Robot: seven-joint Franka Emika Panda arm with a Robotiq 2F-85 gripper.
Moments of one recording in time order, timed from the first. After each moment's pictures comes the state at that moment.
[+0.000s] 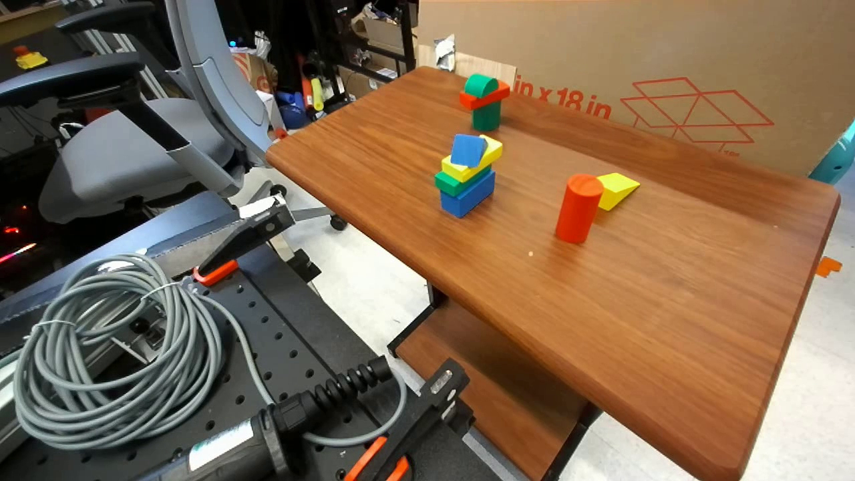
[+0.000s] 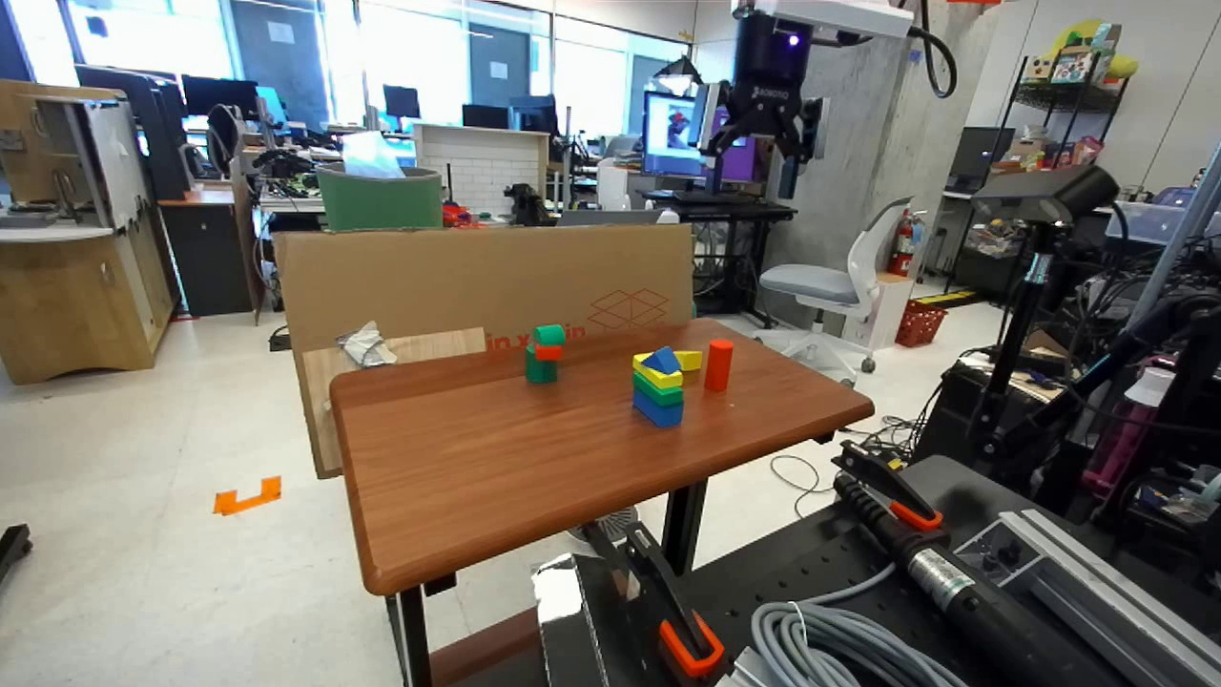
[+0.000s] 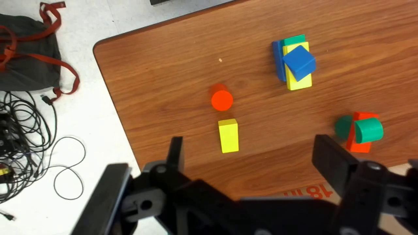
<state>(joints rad) -0.07 0.09 -0.10 -2.10 -0.01 2.17 0.04</state>
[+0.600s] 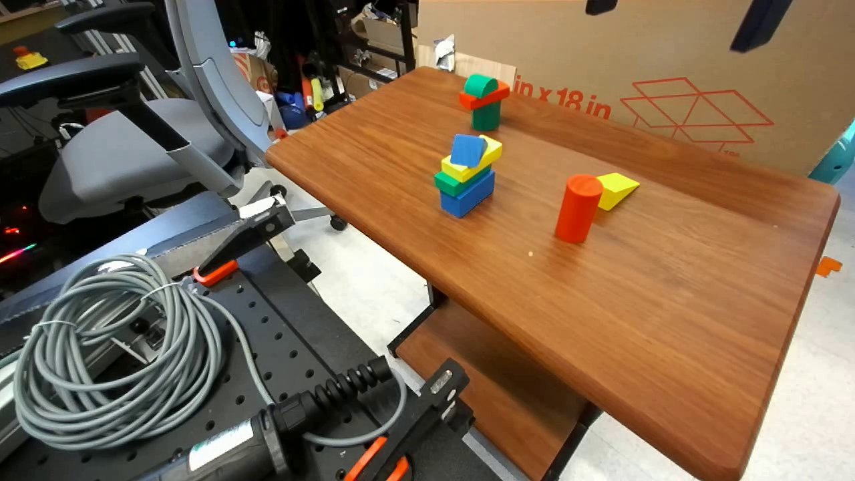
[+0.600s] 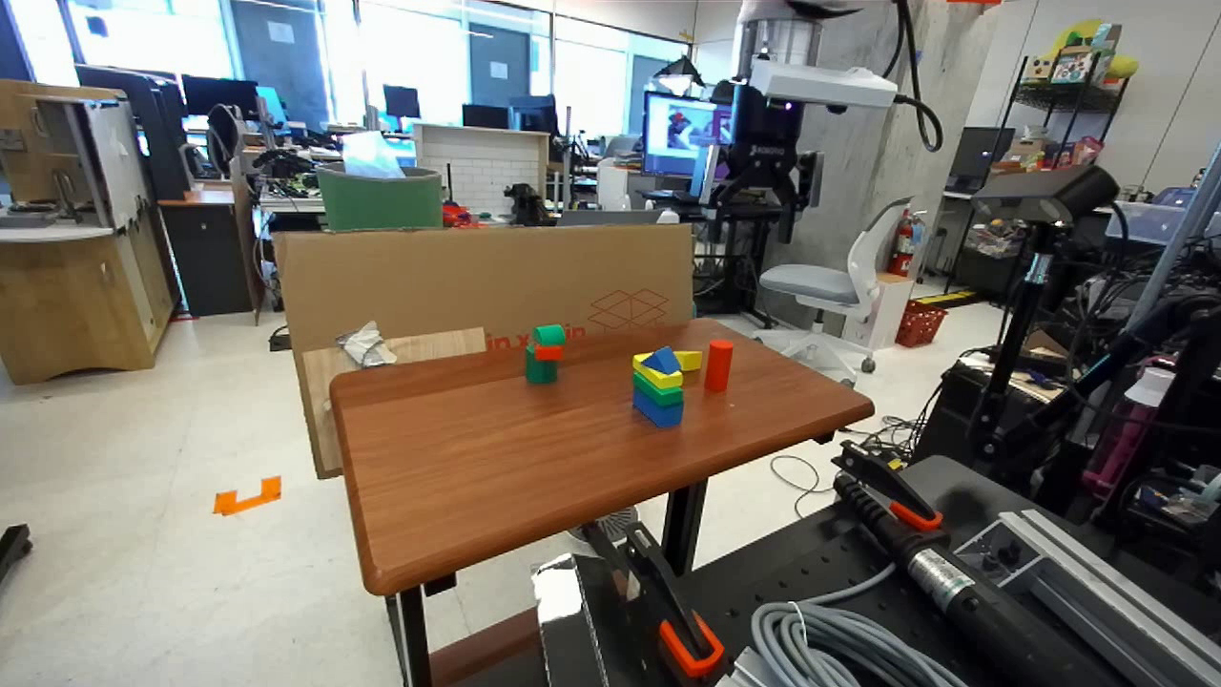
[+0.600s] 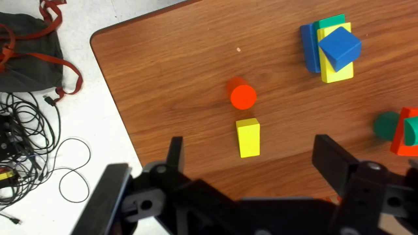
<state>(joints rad) -0.08 0.21 -0.12 -2.10 -0.02 2.29 0.04</state>
